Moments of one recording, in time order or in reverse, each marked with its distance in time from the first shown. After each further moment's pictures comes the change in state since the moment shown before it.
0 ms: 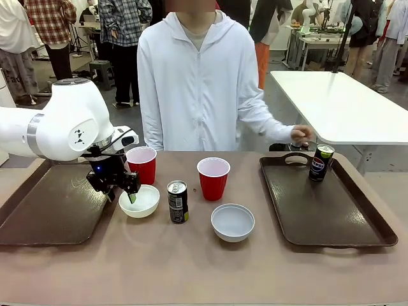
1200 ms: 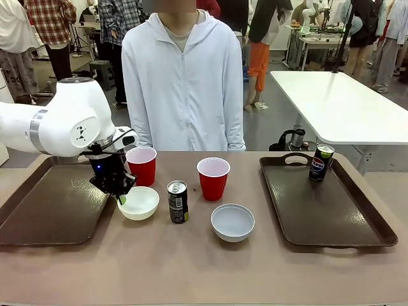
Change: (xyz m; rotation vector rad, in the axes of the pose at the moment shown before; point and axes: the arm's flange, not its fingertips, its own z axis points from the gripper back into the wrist) left arm 0.004 0.003 0.002 0.019 0.055 0.015; right arm 0.000 0.000 0.000 0.000 0.000 0.000
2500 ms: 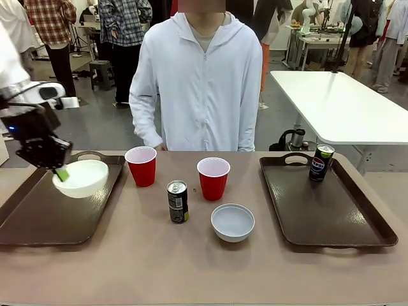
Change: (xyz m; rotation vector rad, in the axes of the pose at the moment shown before) left arm -0.071 0.109 0.139 -0.130 -0.008 -0.005; right arm 0.000 0.000 0.000 -0.001 0.001 0.000
